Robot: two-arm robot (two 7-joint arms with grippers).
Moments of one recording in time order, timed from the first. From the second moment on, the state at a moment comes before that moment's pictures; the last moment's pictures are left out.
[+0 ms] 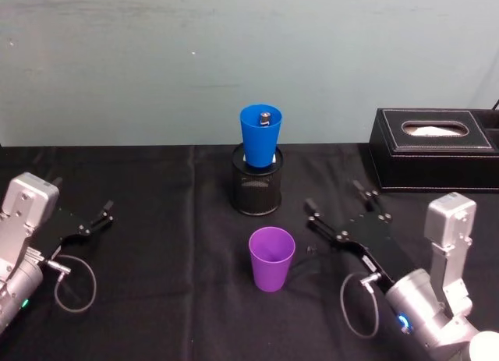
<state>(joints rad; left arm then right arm) -0.20 0.60 0.45 -1.41 -0.25 -0.12 0.03 0.04 0.26 -0.23 -1.45 0.30 -0.29 0.27</state>
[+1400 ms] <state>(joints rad) -0.20 0.60 0.45 -1.41 -0.25 -0.12 0.03 0.01 0.21 -0.18 -1.40 0.20 -0.26 0.17</state>
